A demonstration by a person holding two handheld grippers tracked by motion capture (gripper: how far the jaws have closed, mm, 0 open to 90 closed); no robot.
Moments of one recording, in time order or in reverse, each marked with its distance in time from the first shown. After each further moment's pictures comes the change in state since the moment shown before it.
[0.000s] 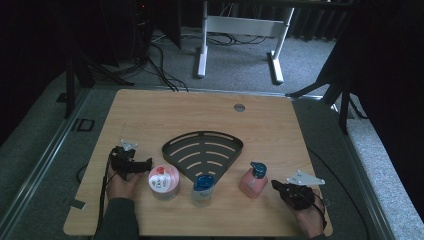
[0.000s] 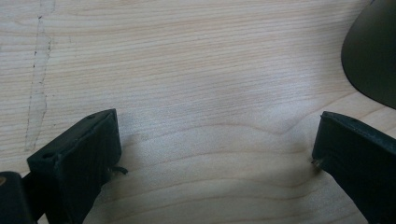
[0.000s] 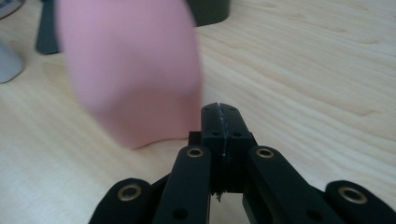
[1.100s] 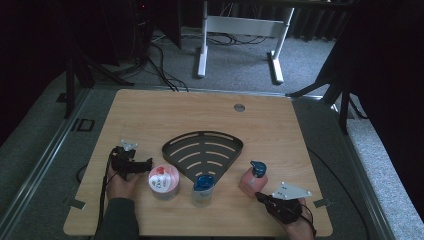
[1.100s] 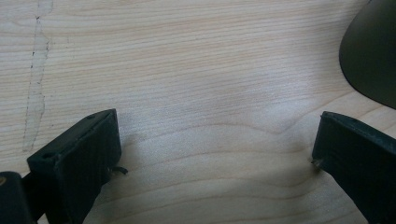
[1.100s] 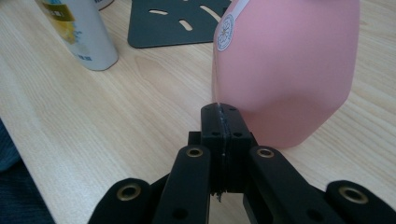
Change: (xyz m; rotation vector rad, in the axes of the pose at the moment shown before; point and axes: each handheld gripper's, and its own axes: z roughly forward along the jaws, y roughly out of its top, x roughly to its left) left arm -0.001 0.000 0.000 0.000 -0.003 0.003; right arm 0.049 -0.001 0.000 -0.020 0.146 -0.101
